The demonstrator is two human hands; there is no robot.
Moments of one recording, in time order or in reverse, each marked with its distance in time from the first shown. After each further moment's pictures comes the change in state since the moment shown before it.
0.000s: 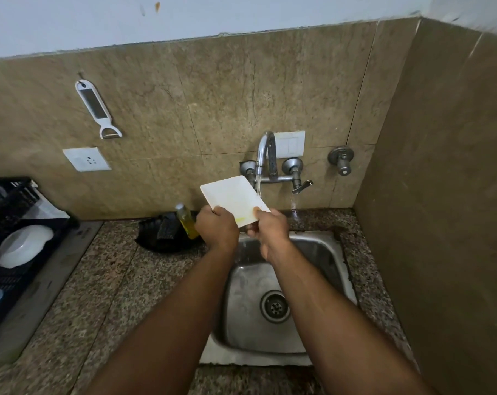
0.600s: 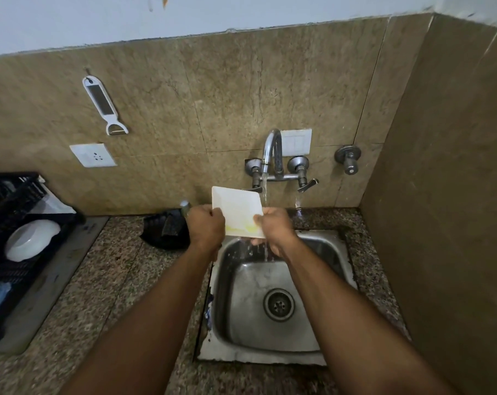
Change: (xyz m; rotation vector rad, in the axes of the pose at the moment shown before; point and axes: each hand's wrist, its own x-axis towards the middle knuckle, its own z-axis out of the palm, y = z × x) left_hand 0.032 -0.023 -0.029 0.104 -0.234 0.103; right_hand 0.000 -0.009 -0.008 -0.431 -0.183 -0.062
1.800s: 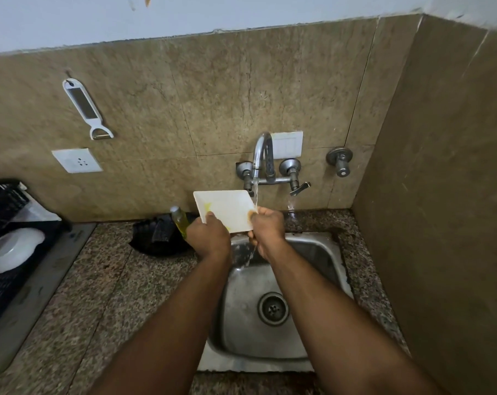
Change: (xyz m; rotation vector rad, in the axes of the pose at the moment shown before) left_hand -0.025 0.026 0.034 -0.354 0.273 -0.300; right_hand 0.015 0.002 0.008 0.230 0.205 0.033
